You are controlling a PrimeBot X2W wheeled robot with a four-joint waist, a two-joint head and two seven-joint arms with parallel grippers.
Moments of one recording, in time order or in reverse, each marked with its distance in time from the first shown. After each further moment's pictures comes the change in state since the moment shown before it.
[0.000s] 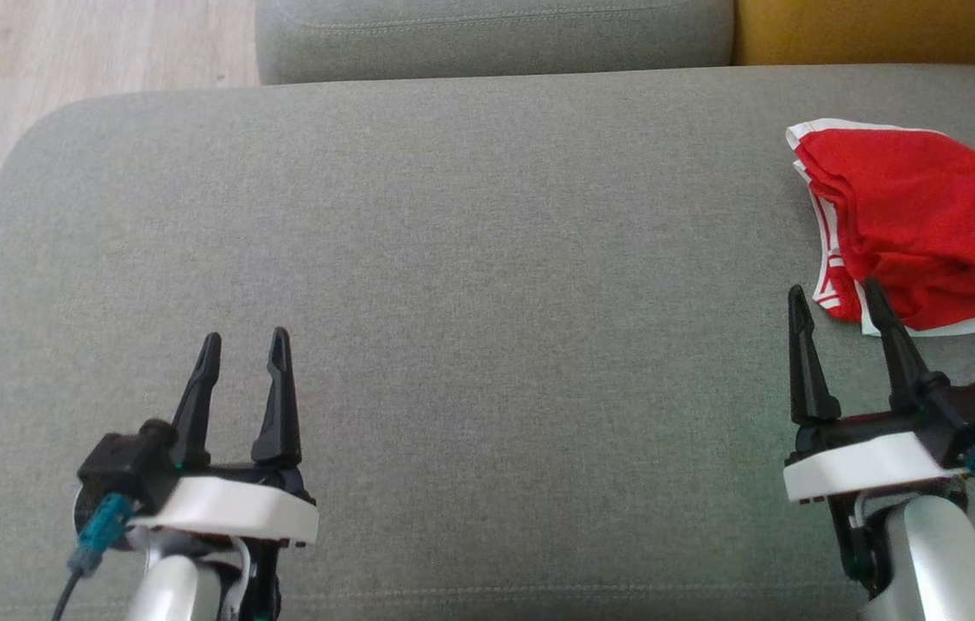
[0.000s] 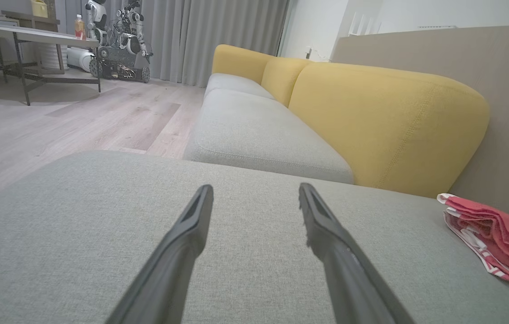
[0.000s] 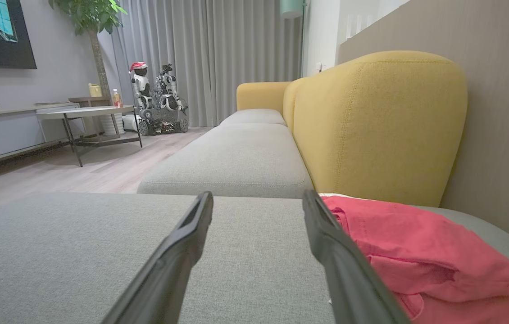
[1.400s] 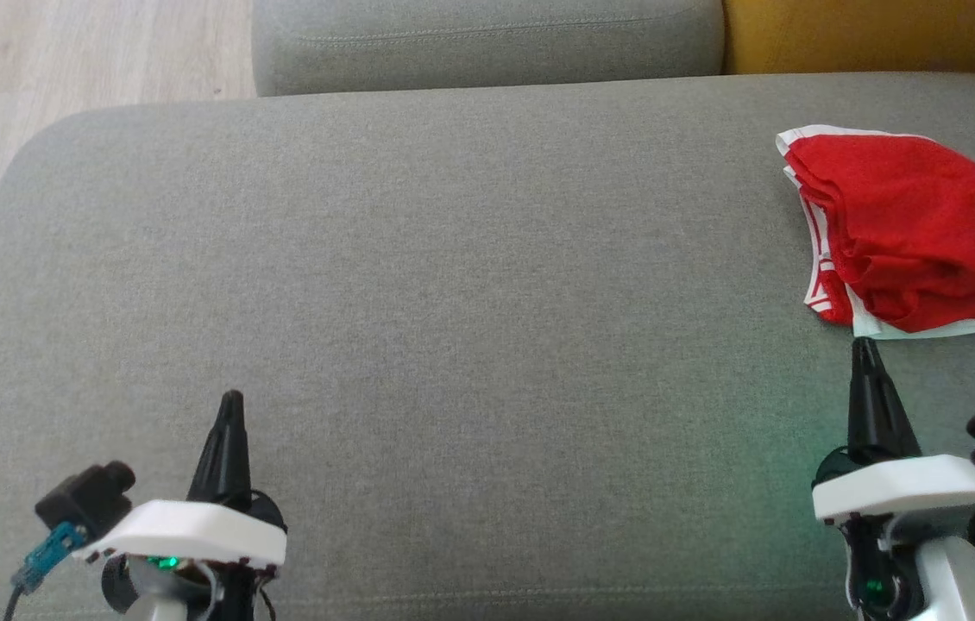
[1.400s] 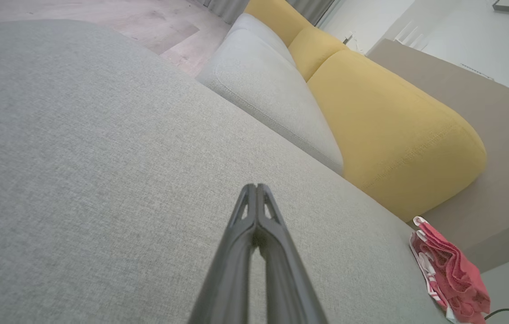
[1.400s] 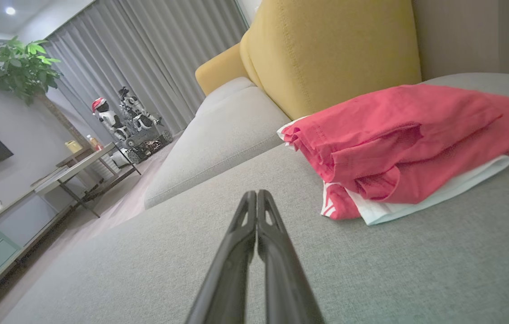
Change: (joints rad) left arm 0.035 0.004 0.034 0.101 -0.416 -0.035 0.089; right arm 0.046 0.004 -0.032 0.076 0.452 0.000 0.105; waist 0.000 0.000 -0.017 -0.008
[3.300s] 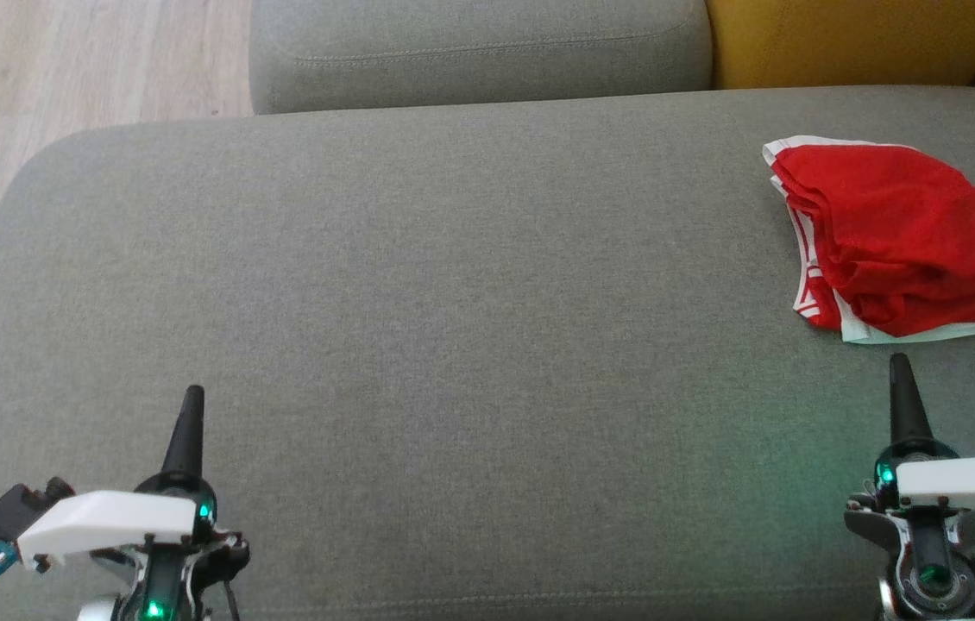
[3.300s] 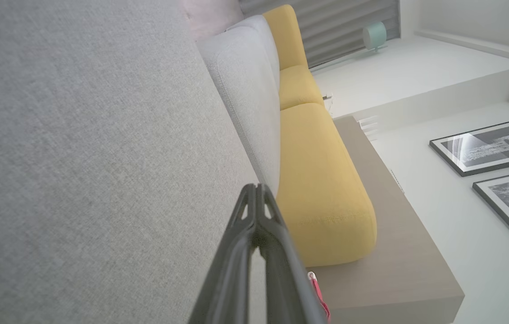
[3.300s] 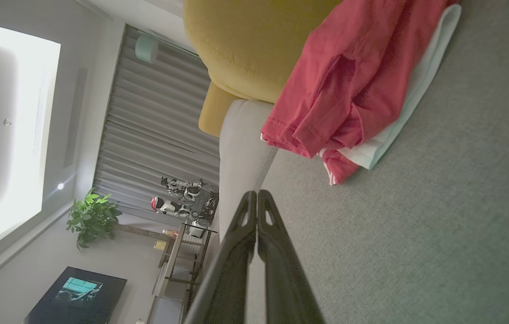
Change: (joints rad) left arm -0.041 0.009 0.097 0.045 -0.599 -0.061 0.152; right arm 0.000 0.001 -0.062 0.000 0.697 0.000 0.159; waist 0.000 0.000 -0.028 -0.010
